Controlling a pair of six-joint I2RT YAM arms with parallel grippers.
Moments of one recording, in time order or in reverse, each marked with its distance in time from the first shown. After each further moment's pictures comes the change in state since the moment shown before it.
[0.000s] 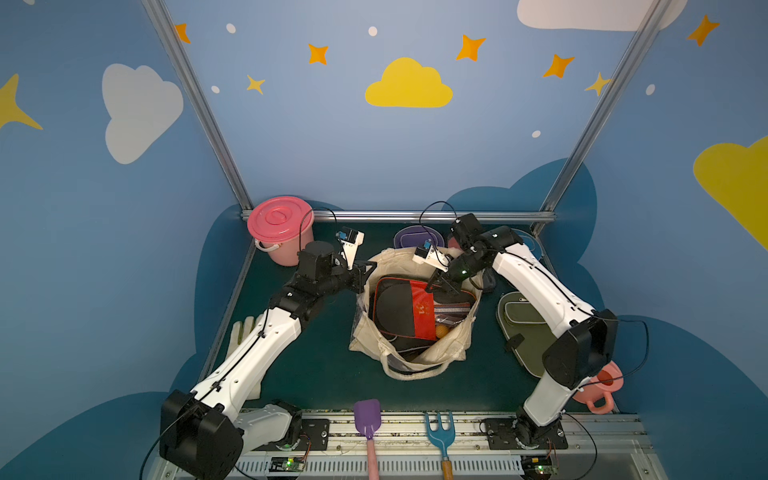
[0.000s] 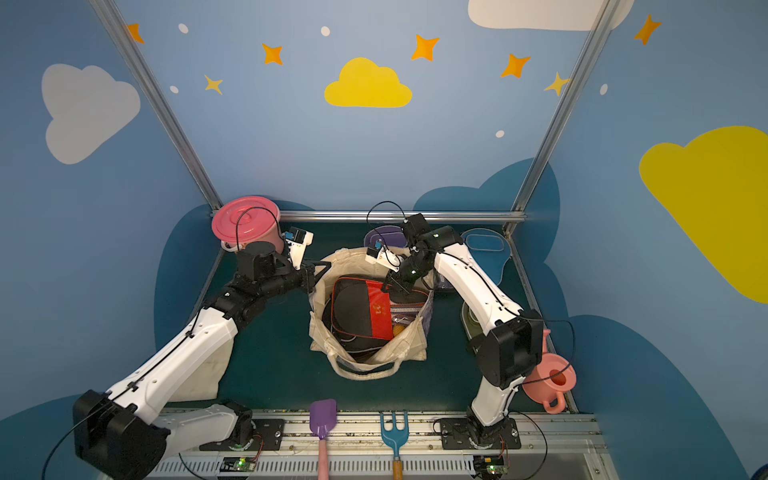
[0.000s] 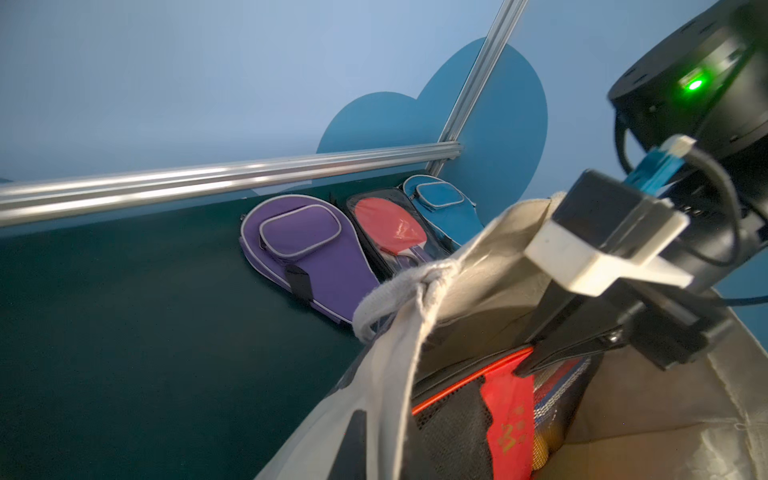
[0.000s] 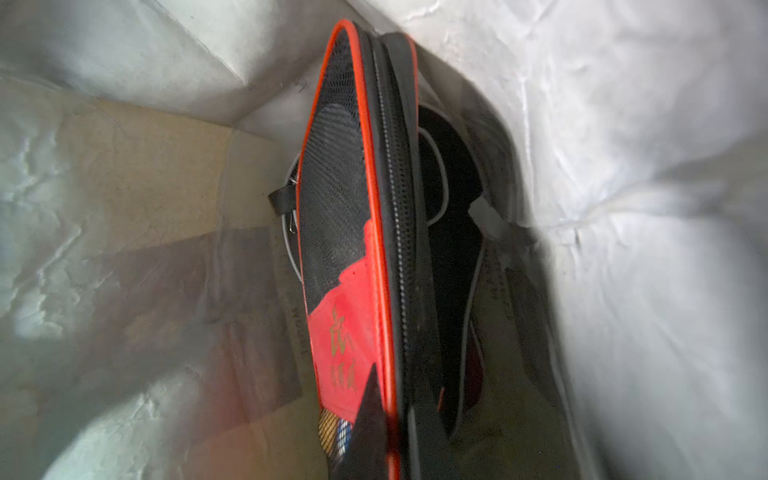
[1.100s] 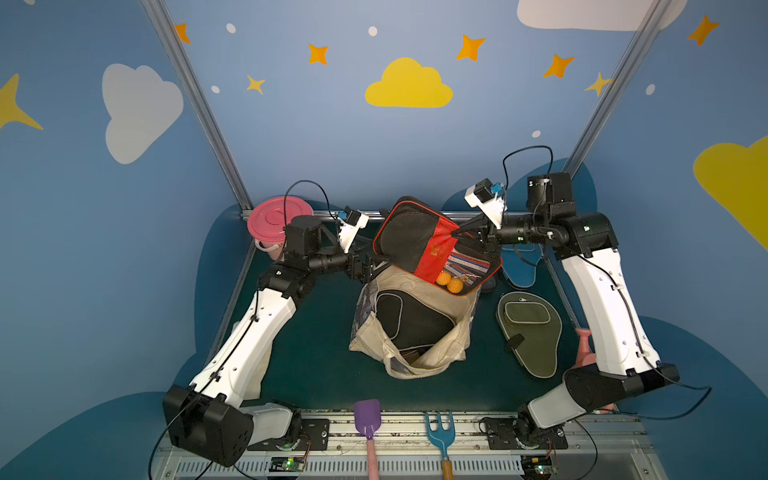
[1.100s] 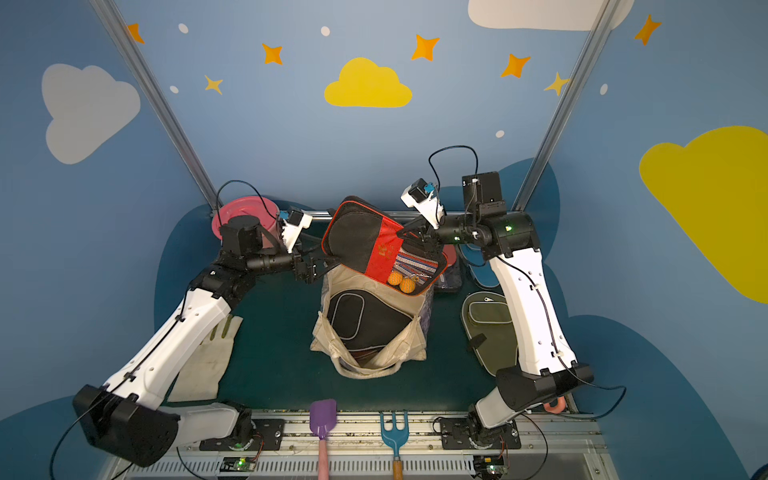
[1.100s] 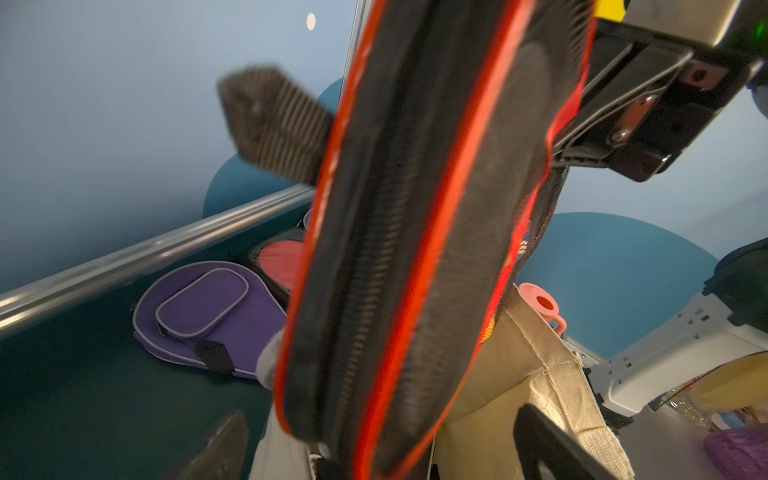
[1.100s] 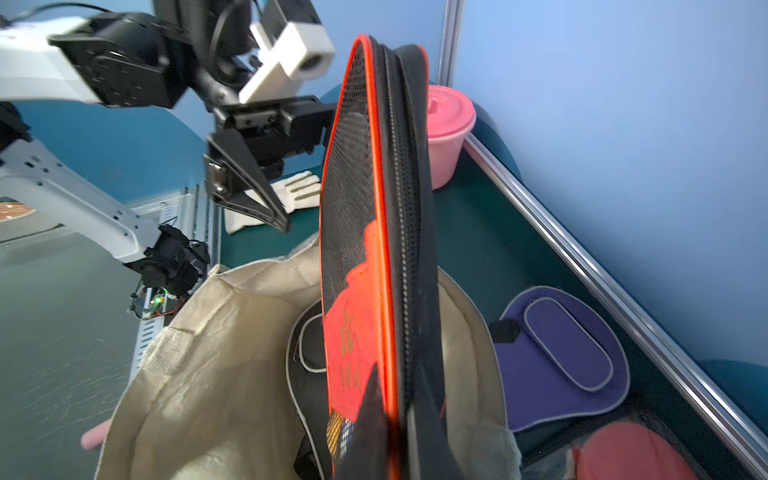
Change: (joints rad) left arm 0.090 0.103 0.237 -0.098 0.449 0.129; right arm -0.188 -0.166 0.299 0.089 -0.335 0.089
